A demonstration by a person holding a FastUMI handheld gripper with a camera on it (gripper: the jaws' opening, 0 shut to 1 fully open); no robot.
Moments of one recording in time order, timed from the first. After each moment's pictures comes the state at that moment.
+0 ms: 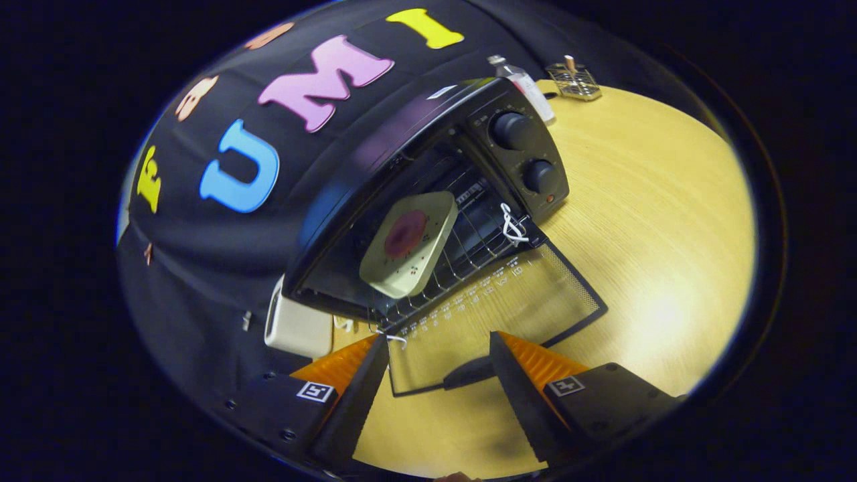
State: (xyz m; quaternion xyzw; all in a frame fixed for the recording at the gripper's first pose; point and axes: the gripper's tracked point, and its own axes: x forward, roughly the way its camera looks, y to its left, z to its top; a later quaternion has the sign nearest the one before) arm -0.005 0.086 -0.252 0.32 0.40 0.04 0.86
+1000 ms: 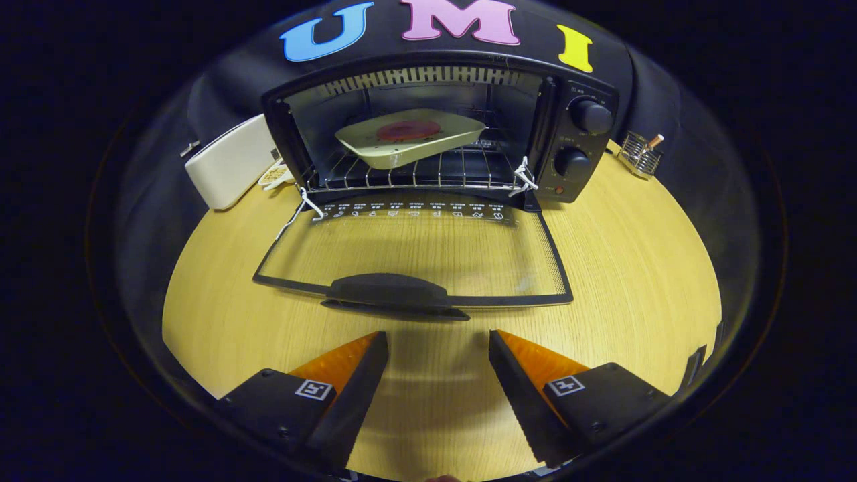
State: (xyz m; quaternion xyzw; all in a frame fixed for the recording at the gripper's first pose) arm -0.040 0.064 -0.350 0.01 0.46 0.05 0.89
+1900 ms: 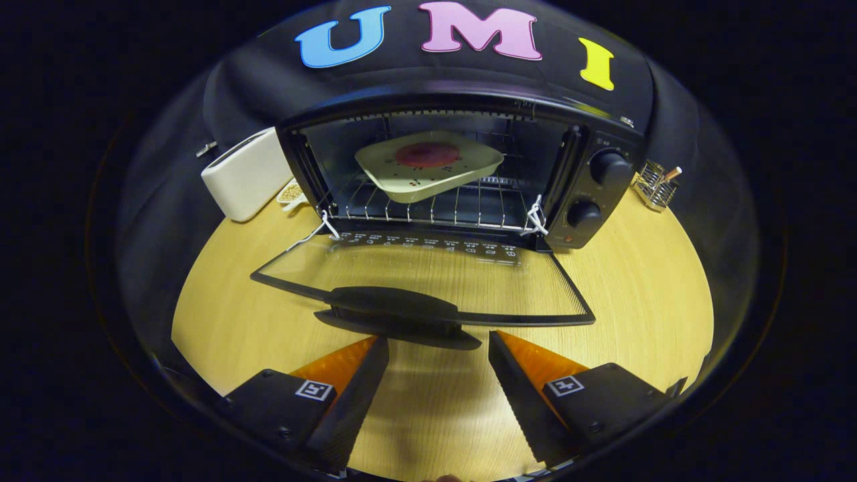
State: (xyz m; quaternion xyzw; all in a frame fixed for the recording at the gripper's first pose) arm -0.026 0.070 -0.303 0.00 0.43 0.09 0.90
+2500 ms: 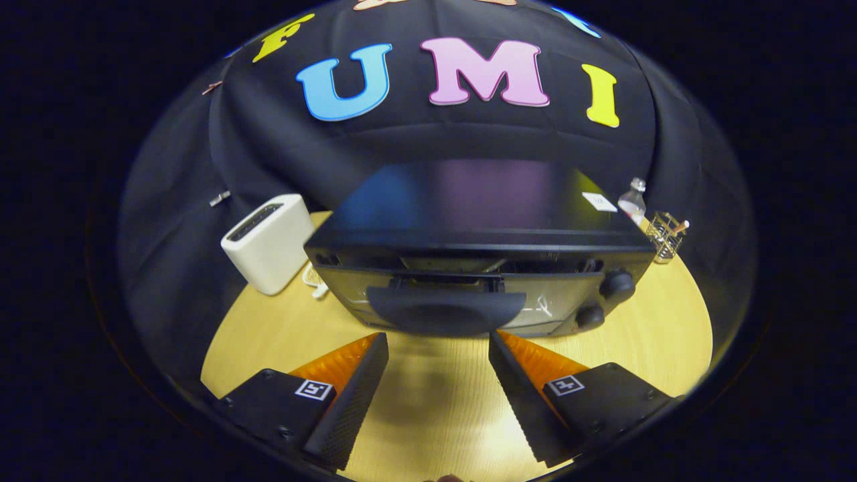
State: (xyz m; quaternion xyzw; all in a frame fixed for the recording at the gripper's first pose) arm 0.007 0.109 -0.204 0.04 0.31 0.11 0.94
